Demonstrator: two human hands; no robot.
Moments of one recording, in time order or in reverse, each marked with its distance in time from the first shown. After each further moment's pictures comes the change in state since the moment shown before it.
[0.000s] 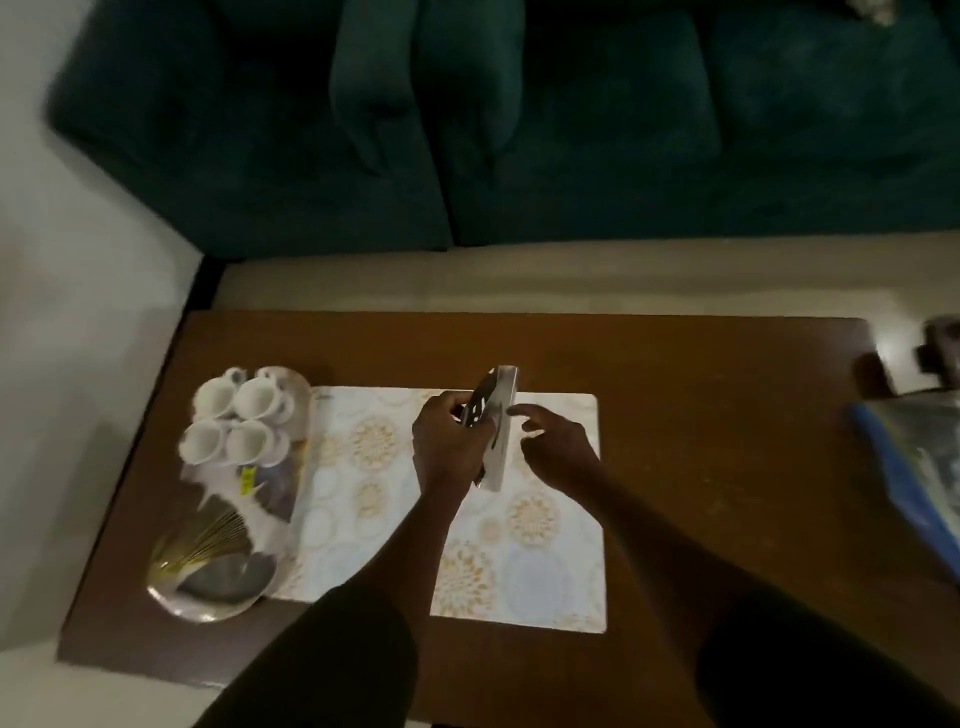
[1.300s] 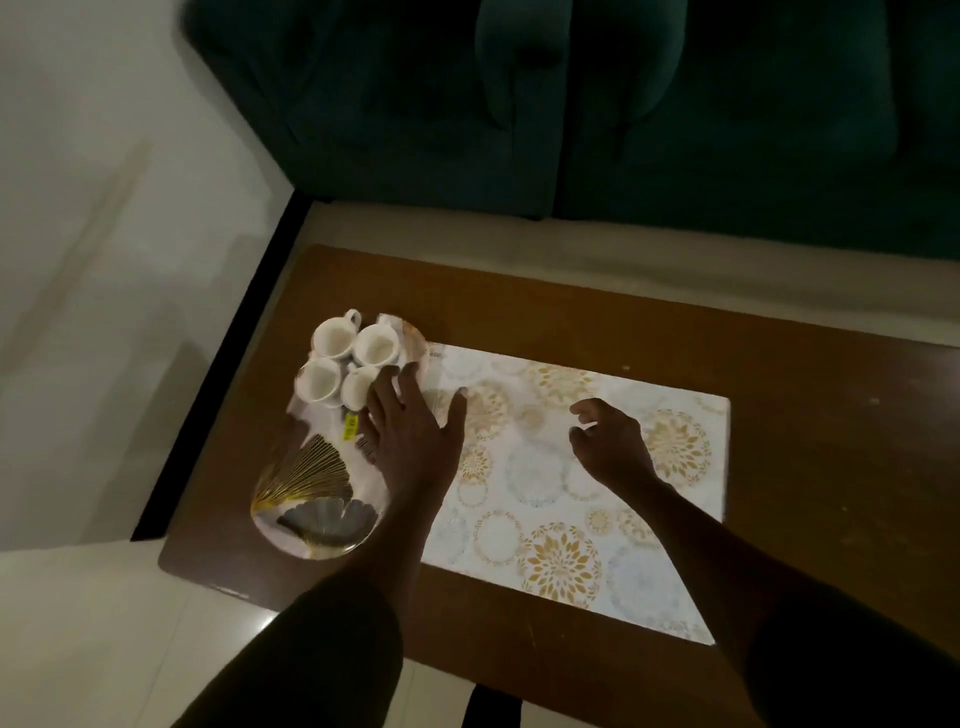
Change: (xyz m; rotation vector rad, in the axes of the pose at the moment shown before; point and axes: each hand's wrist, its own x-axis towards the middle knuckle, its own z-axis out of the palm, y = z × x) left_hand 0.036 -0.115 -0.128 0.517 0.387 0.146; right_hand 0.019 -0.040 0.092 -0.213 0.047 -0.006
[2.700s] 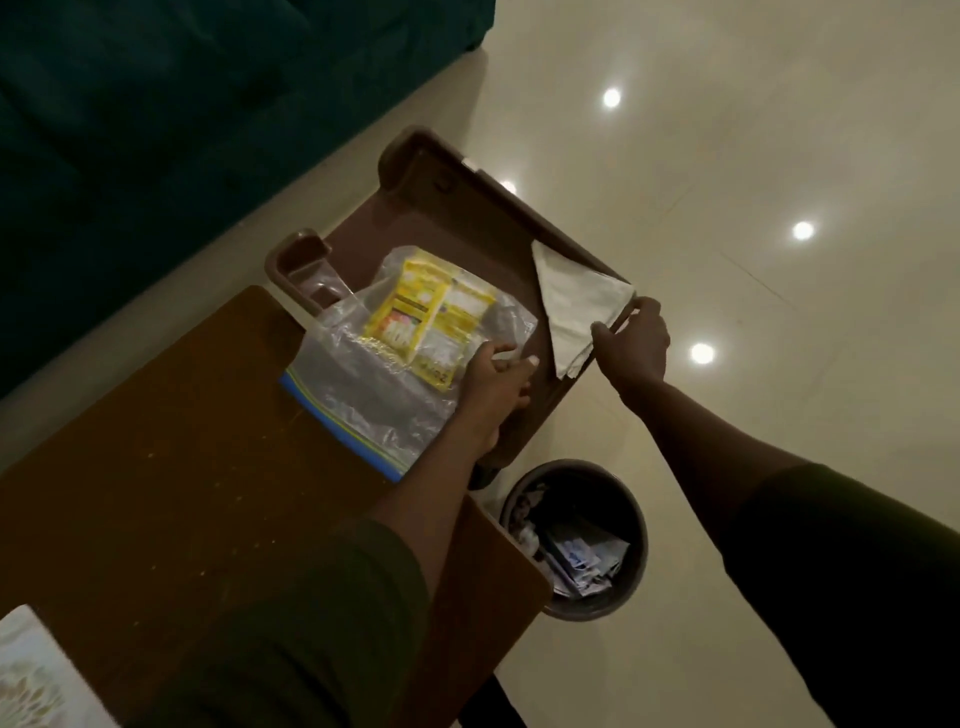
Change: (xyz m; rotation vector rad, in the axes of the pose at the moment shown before) left_hand -0.468 0.606 0.226 -0.591 -1.535 0.199; right_hand -0.245 0.572 -0.409 0.512 1.072 0.927
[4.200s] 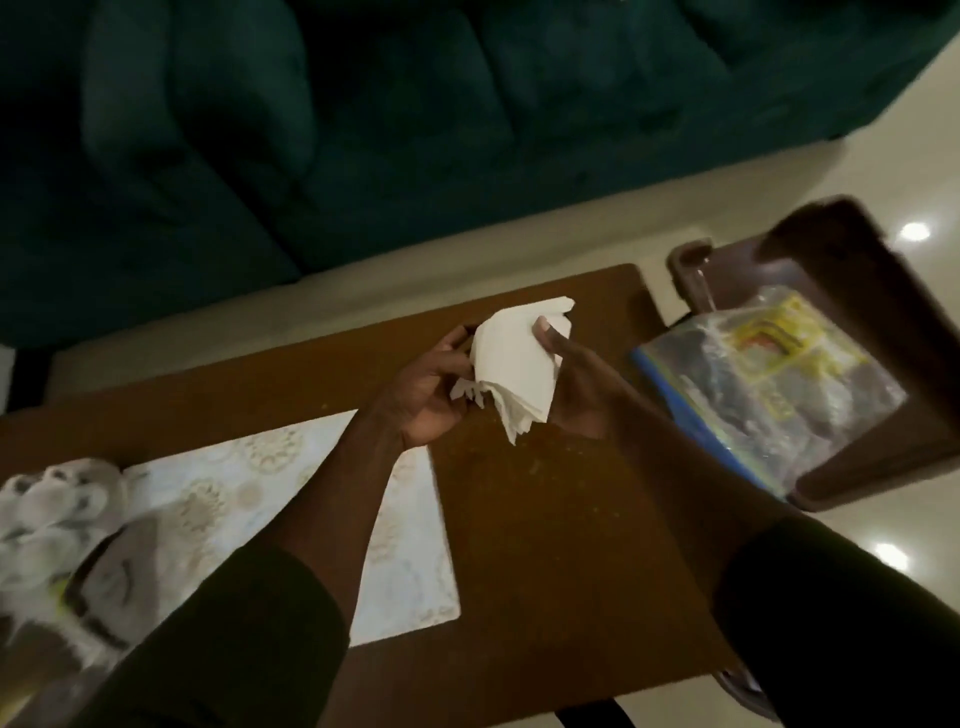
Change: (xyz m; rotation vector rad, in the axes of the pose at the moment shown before) left_hand -0.256 -0.033 -0.393 -0.770 0.050 0.149; right_hand -0.340 -0.166 0.205 0.459 -1.517 0.199
